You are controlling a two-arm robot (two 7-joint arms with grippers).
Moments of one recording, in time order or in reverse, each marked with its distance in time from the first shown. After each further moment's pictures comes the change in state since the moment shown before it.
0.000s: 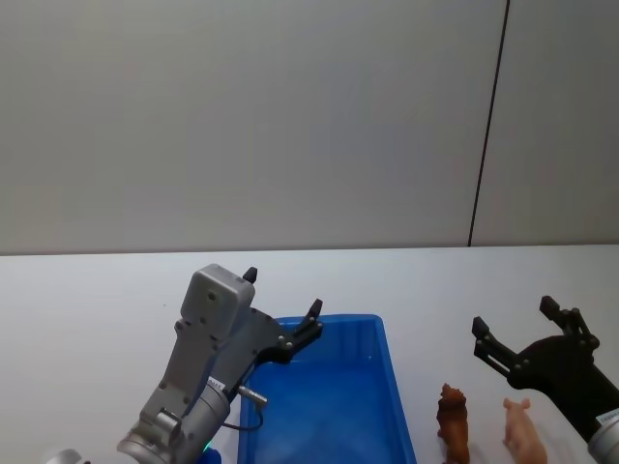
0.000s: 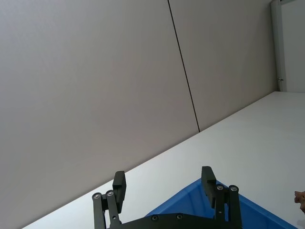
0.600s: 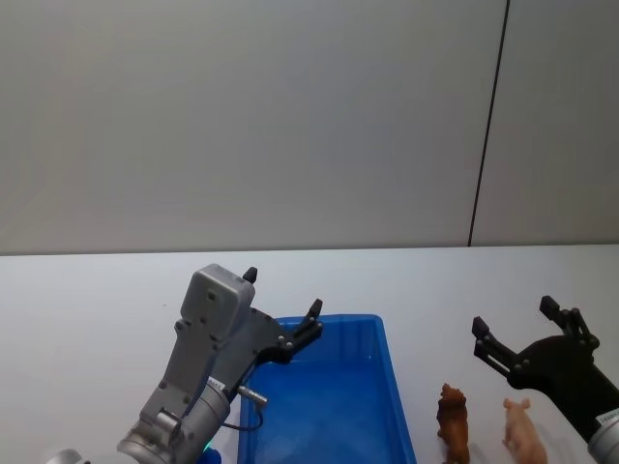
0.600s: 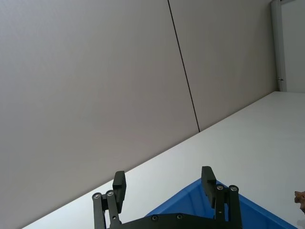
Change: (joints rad) left arm 0.000 0.000 0.000 0.000 0.000 0.000 0.000; right arm 0.000 0.000 0.000 0.000 0.000 0.000 0.000
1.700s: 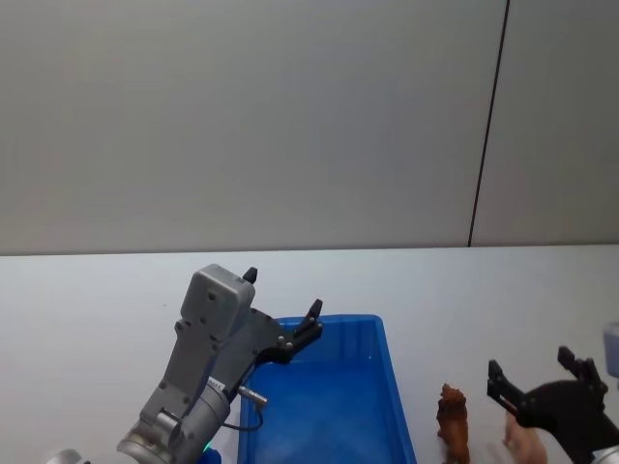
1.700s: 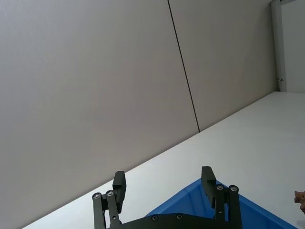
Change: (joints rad) left arm 0.000 0.000 0.000 0.000 0.000 0.000 0.000; right arm -0.042 -0.035 -0.014 0.001 -0.032 0.138 -0.151
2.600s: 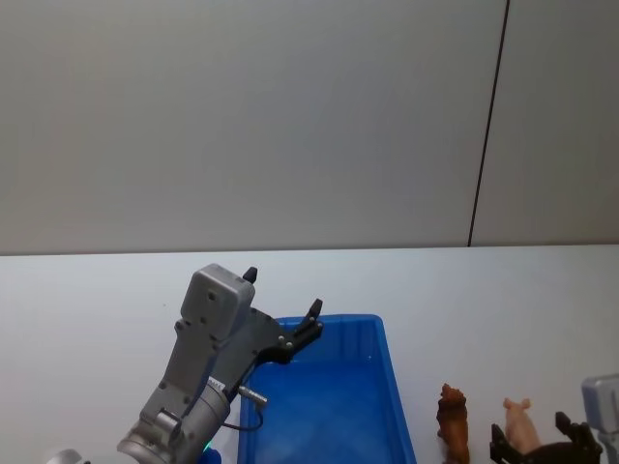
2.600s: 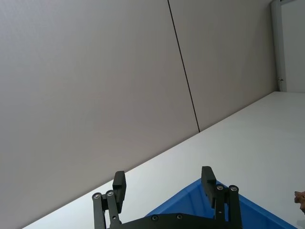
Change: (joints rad) left arm 0.000 0.000 0.000 0.000 0.000 0.000 0.000; right arm -0.044 -0.017 -0.009 0.080 -0.022 0.055 -0.014
